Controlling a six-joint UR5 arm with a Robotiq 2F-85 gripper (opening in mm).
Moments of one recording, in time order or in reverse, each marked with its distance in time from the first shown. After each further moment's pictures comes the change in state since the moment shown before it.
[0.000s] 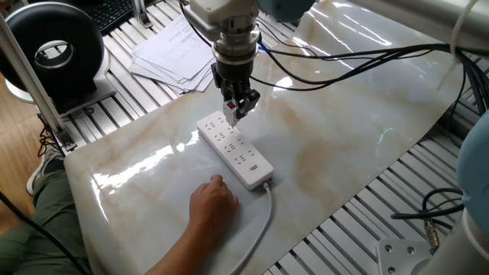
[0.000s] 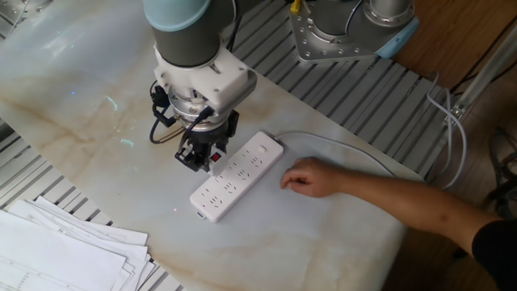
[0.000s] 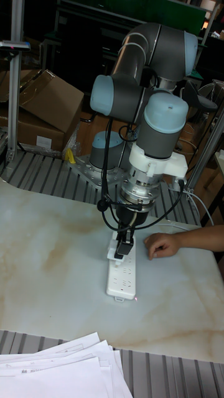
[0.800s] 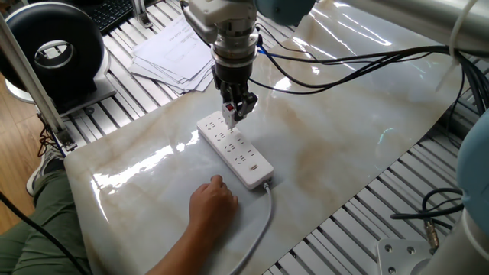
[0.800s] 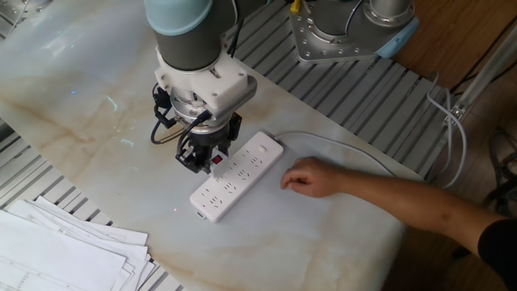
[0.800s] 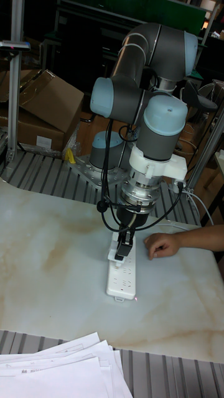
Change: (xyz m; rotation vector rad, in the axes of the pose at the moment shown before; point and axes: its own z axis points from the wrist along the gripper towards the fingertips) arm -0.004 0.001 0.004 0.001 -0.008 0.052
